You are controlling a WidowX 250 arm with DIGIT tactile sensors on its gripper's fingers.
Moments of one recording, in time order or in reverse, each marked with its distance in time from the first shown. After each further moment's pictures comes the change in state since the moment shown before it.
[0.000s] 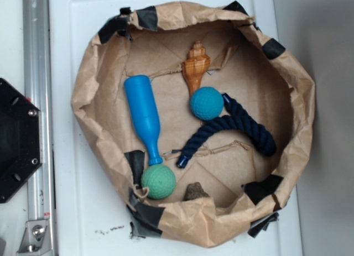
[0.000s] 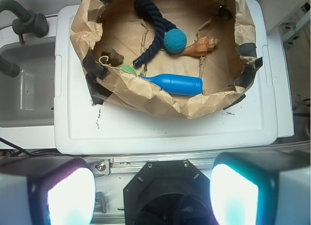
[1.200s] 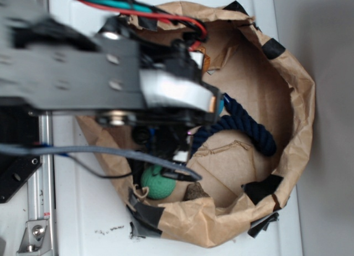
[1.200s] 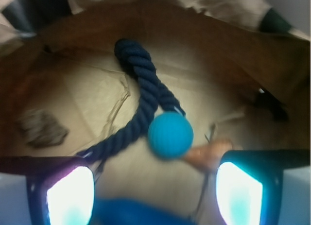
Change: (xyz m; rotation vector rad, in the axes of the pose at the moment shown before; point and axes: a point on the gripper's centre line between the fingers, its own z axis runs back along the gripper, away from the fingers) arm 0.128 0.031 -0.160 0.106 -0.164 -0.284
